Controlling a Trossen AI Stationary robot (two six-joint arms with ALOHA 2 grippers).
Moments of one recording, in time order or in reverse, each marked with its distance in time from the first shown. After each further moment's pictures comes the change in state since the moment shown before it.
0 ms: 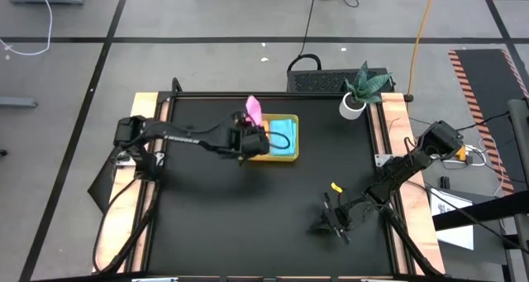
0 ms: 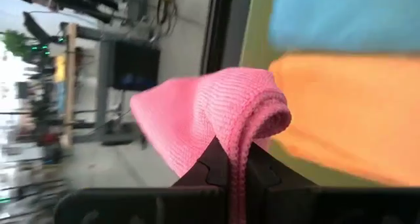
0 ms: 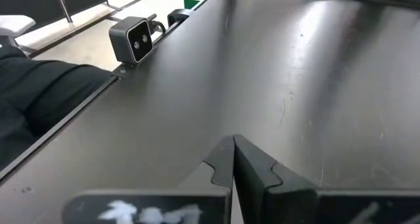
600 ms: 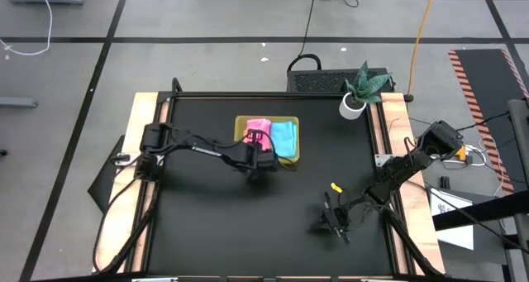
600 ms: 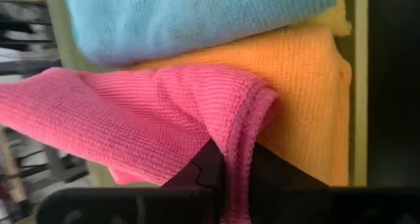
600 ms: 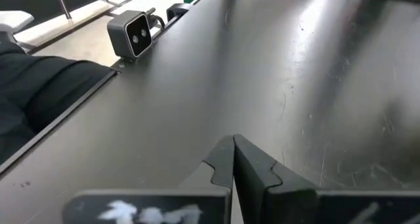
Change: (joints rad) left arm -0.038 0.252 0.001 0.060 0.210 0.087; right arm 0.000 0.000 0.000 -0.017 -0.002 0.010
